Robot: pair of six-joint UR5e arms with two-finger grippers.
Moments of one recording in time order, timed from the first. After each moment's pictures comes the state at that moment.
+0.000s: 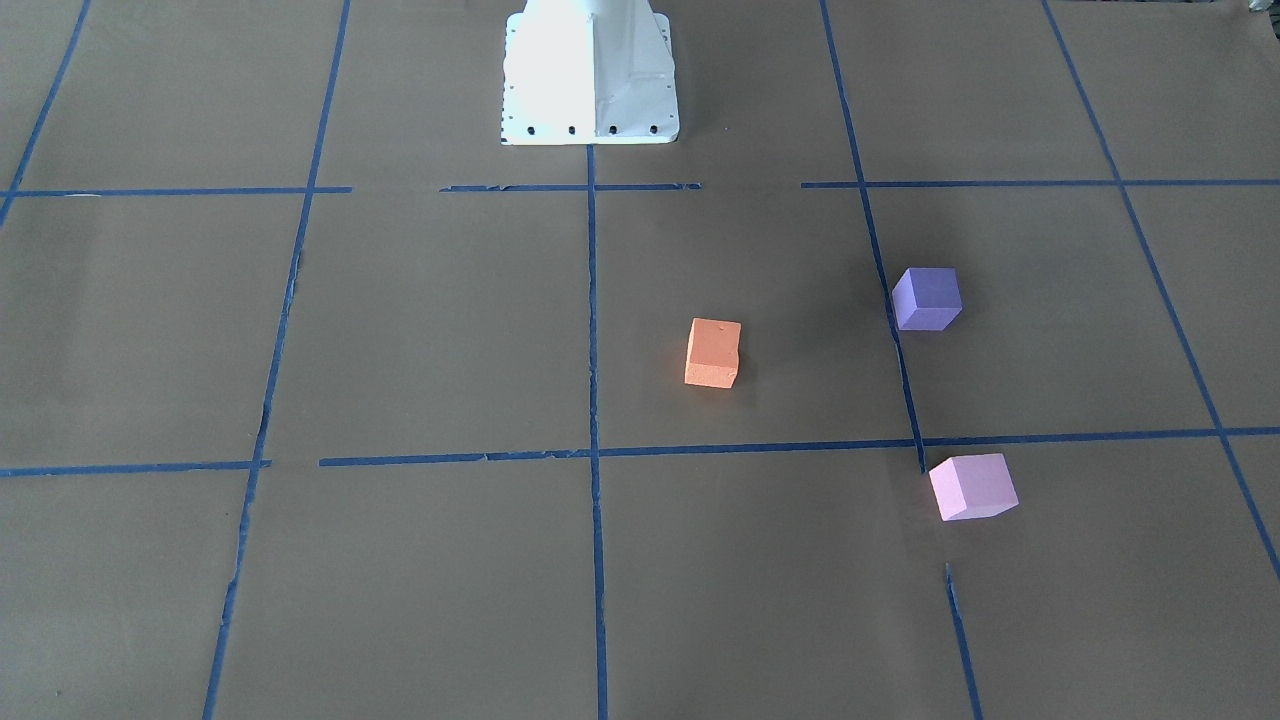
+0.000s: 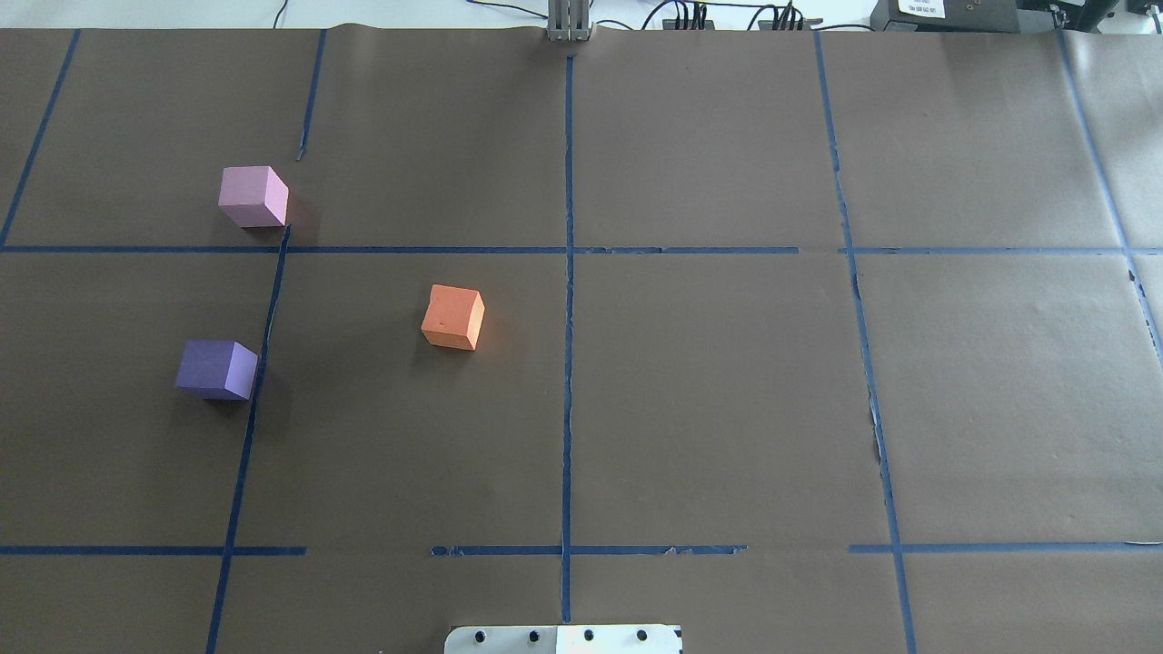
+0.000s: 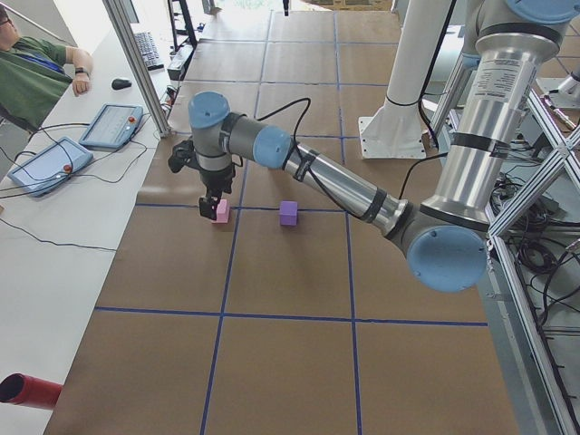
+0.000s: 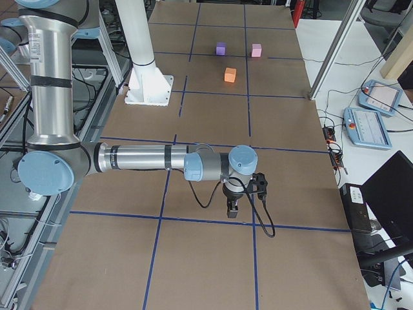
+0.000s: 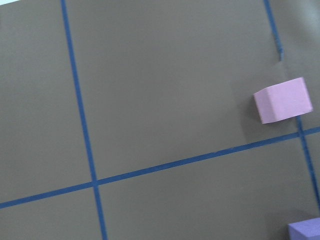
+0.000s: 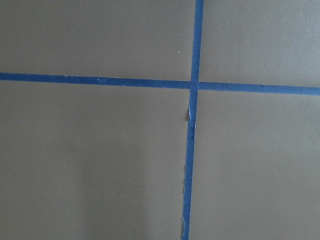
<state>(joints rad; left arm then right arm) -1.36 -1.88 -1.88 -1.35 -2.34 -0.12 1.48 -1.60 1.64 -1.56 2.36 0.06</state>
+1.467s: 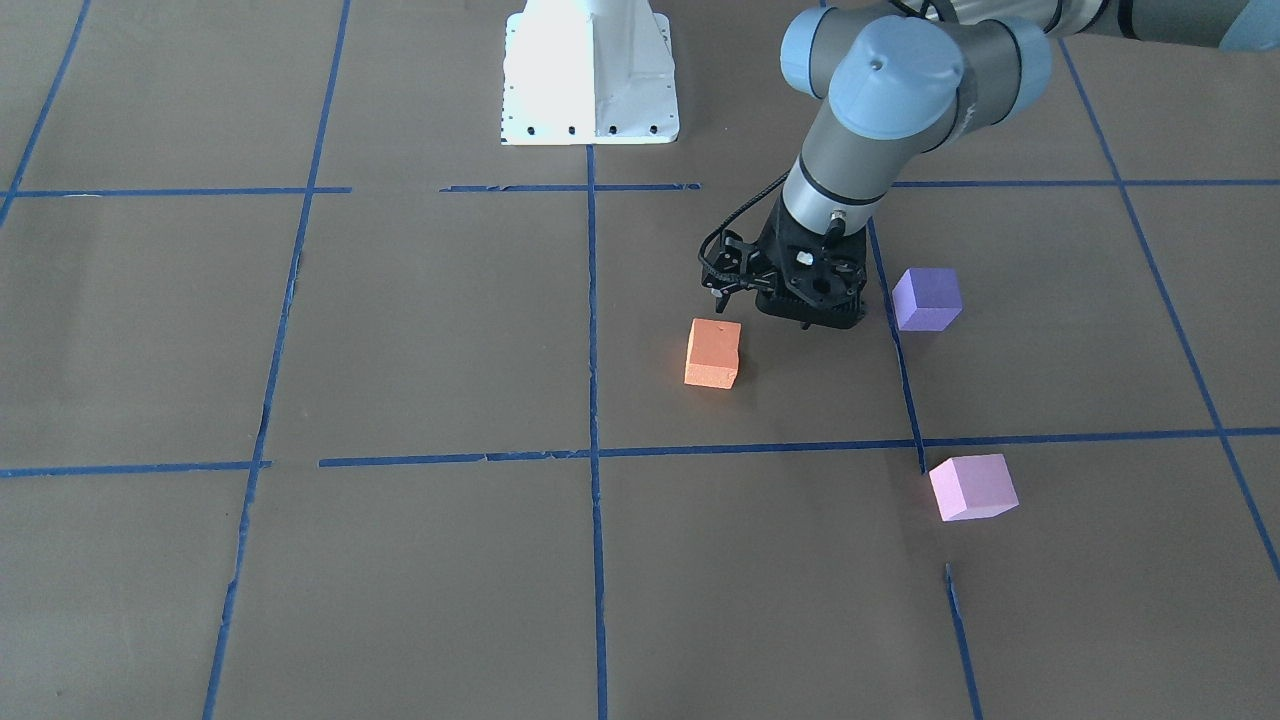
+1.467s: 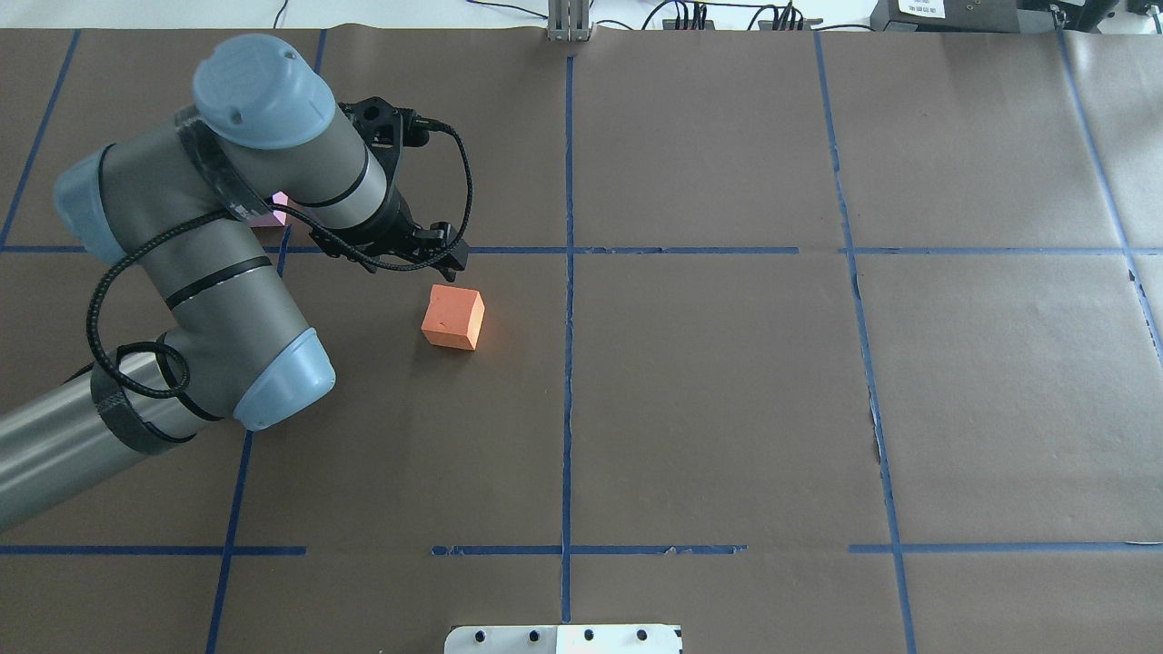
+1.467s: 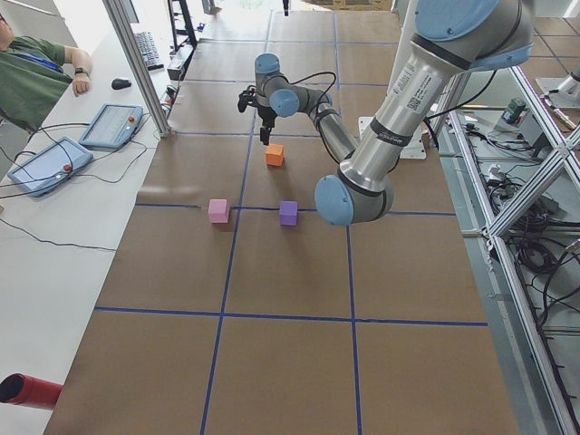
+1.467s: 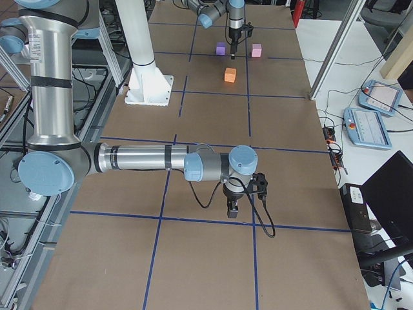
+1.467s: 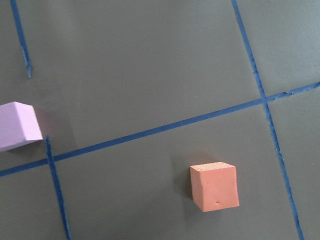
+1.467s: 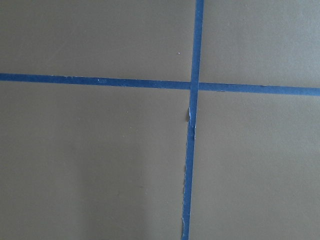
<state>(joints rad) -0.72 -2.20 -1.72 -1.58 -2.05 -0.93 1.48 -1.60 1.64 -1.56 2.36 0.06</state>
